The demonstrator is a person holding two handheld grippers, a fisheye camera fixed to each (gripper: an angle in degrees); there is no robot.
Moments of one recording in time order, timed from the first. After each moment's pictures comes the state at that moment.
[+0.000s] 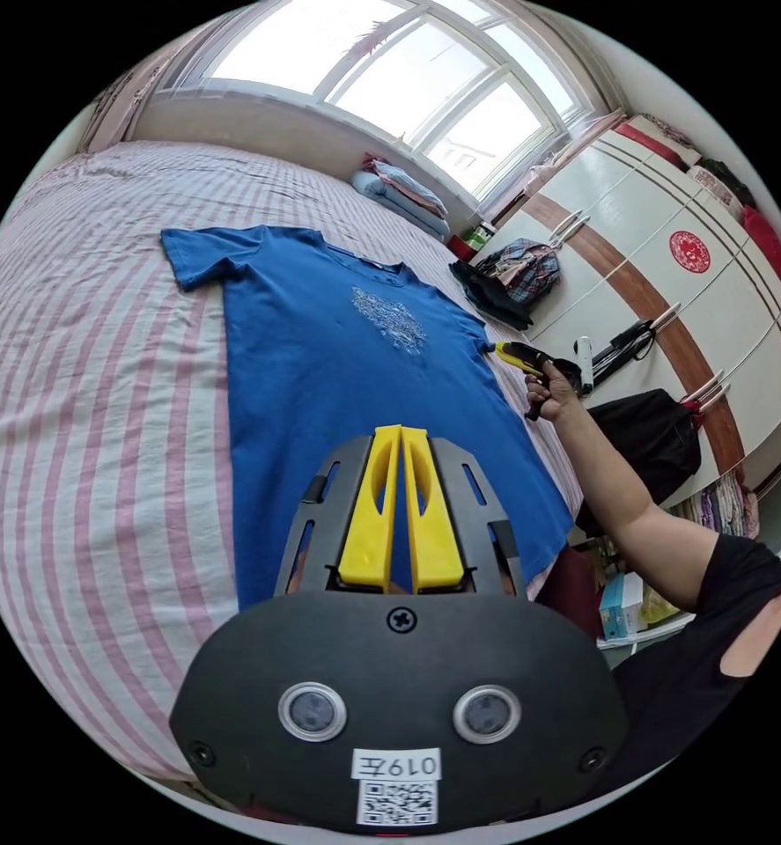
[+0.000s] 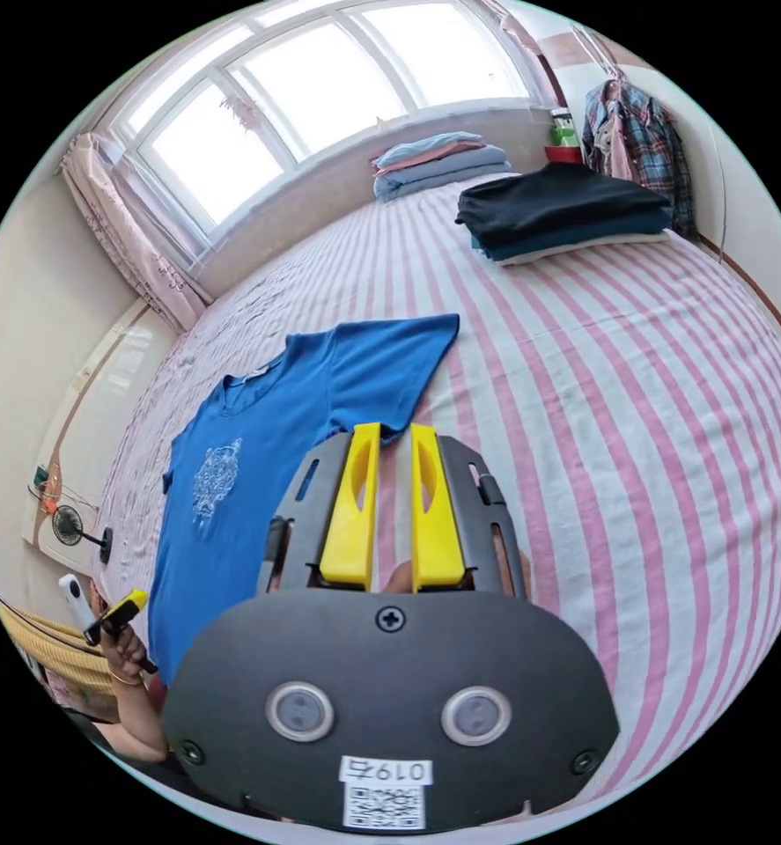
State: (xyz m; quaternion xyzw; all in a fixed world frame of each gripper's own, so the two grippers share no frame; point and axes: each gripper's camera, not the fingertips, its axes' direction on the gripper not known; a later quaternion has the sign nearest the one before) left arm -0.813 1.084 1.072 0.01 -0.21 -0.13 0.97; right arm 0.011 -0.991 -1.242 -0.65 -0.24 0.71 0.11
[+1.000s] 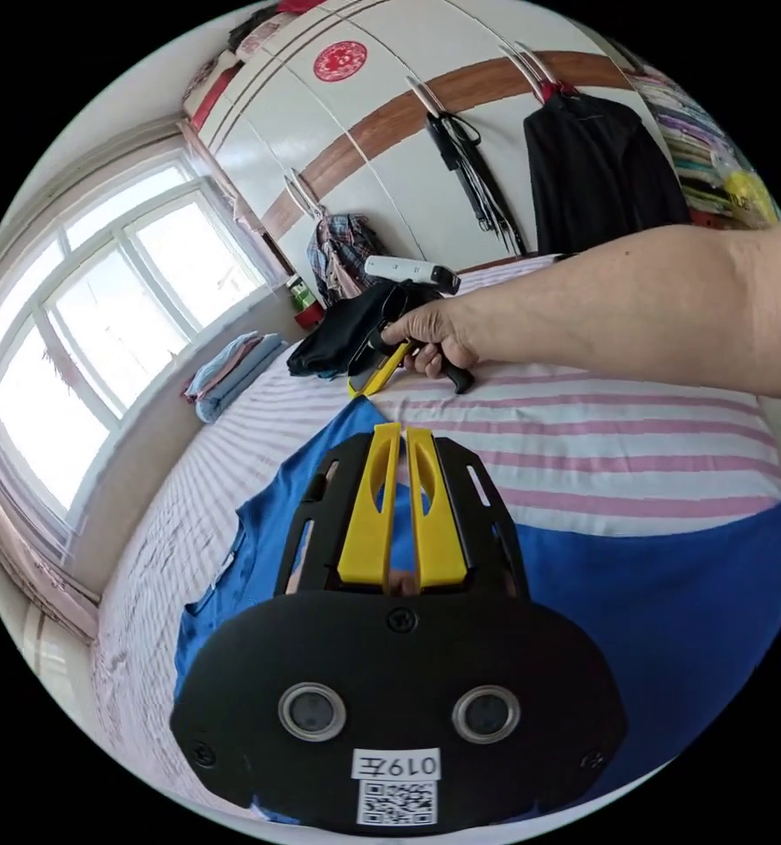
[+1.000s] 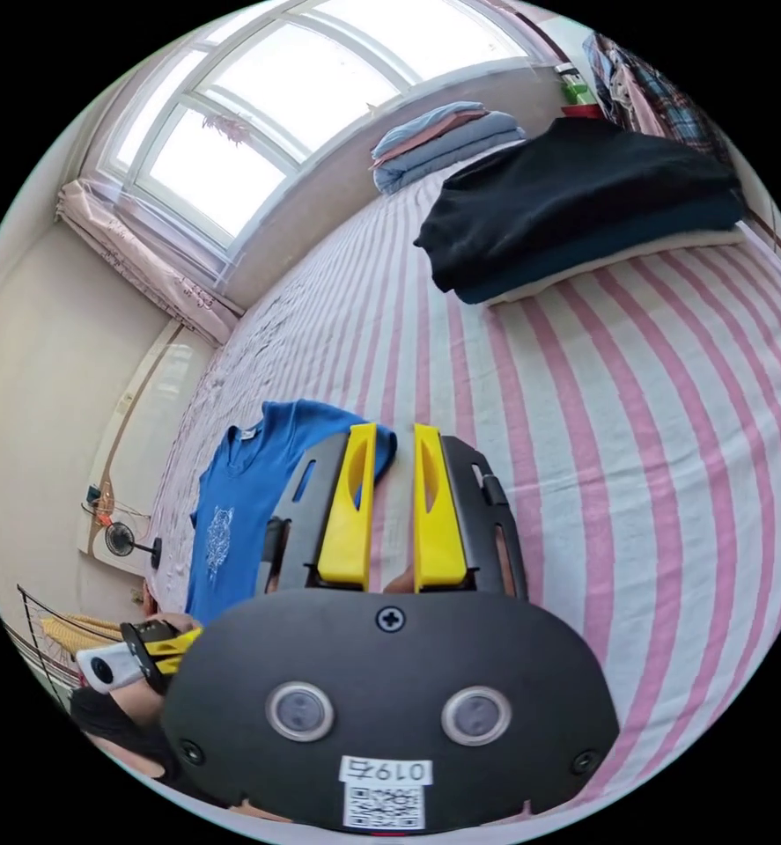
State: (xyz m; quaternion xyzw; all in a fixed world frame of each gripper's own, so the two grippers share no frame) left arm -0.529 0.938 1.558 -0.05 -0.34 0.43 0.84; right arm -0.071 -0.683 -1.315 -0.58 -0.27 0.77 0.05
